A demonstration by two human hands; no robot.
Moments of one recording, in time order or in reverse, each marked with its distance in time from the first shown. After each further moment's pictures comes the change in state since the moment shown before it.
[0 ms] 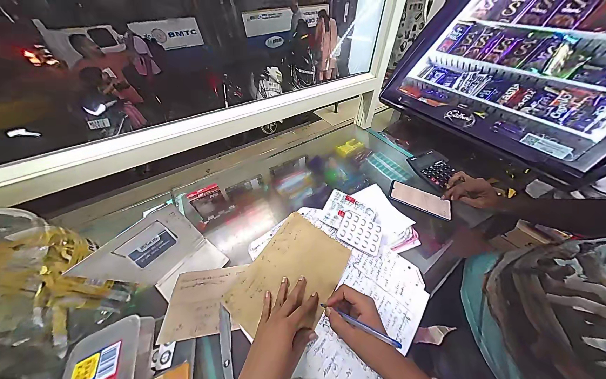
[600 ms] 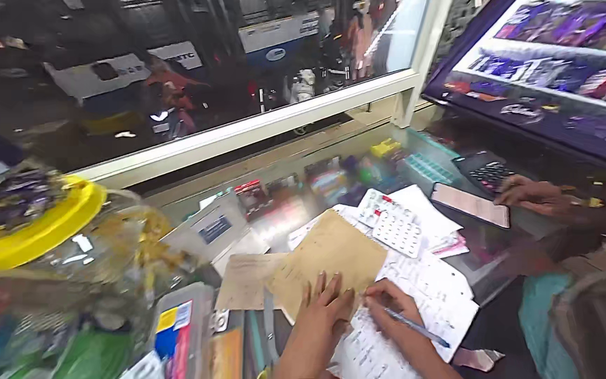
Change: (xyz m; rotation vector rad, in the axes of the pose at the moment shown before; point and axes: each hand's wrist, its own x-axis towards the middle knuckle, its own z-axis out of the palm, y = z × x) left_hand -0.003 0.010 -0.005 -0.025 -0.059 -0.058; right_hand -0.001 -0.004 0.004 0.081 0.070 -0.026
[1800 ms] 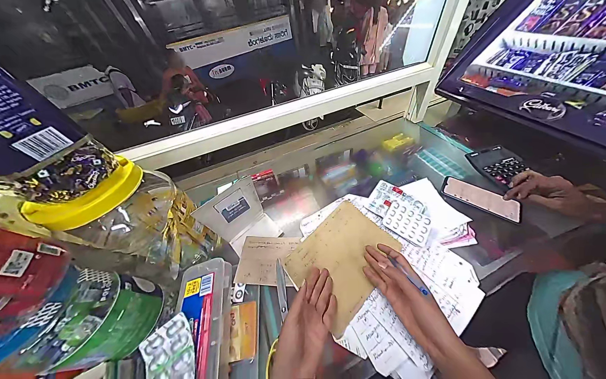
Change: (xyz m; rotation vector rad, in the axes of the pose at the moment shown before) left_hand -0.044 -0.005 0.016 -1.992 0.461 -0.274; right_hand 0.012 -0.025 0.003 0.611 0.085 0.423
